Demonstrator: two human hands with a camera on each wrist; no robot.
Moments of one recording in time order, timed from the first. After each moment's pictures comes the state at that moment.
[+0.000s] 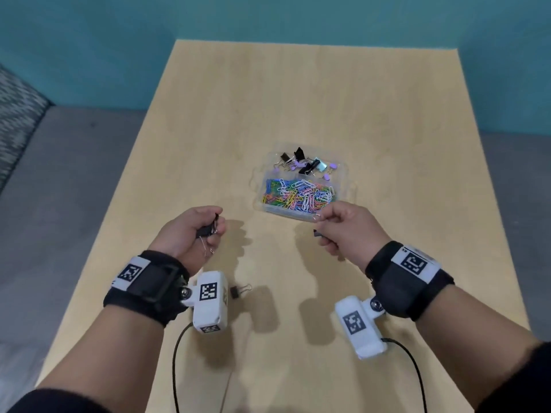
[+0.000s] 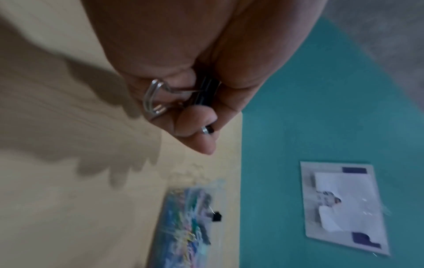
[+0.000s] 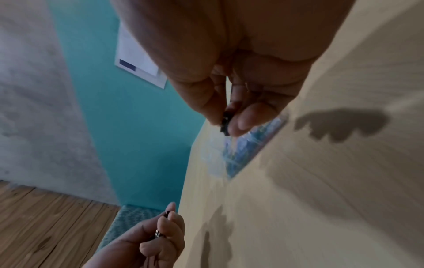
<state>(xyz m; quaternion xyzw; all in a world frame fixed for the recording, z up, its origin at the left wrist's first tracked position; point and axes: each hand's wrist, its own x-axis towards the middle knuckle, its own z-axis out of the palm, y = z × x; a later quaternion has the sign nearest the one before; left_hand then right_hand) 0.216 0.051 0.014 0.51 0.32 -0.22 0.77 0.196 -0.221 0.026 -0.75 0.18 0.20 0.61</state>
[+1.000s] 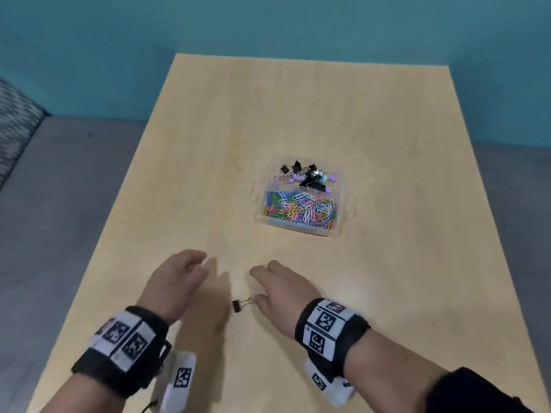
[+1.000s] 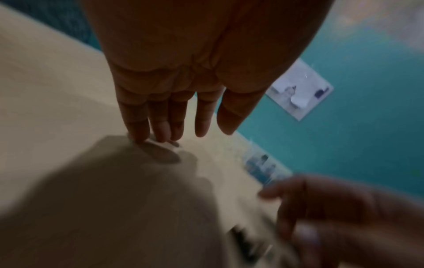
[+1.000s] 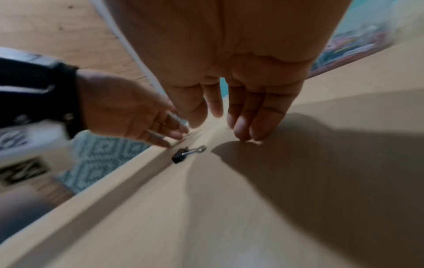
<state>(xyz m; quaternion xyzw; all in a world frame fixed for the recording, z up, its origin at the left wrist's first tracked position) 0.173 0.078 0.016 0.89 0.15 -0.21 0.38 0.149 -0.137 -0.009 -0.92 -0.17 0.24 0.27</state>
